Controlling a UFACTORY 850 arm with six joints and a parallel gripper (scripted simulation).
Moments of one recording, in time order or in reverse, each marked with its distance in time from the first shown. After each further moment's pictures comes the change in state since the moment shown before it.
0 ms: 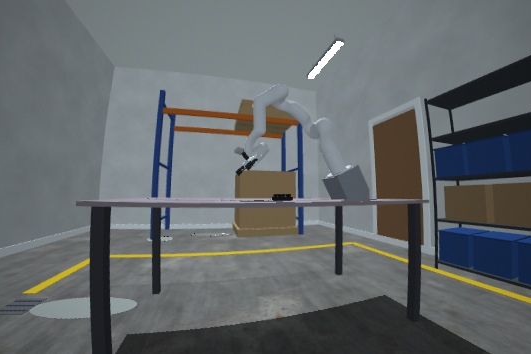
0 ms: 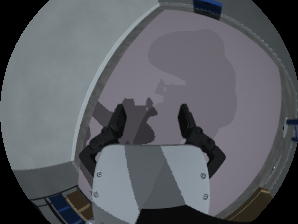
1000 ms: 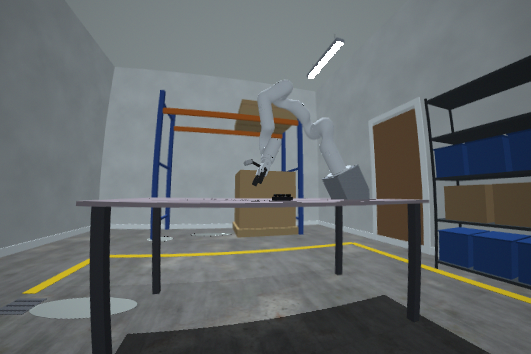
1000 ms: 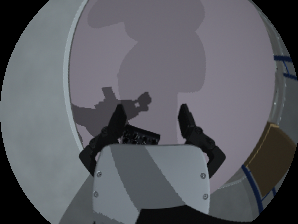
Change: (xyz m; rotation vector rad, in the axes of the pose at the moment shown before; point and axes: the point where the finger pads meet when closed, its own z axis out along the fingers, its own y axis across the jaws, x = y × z) arm -0.112 -0.023 -0.005 -0.395 -0.333 0.230
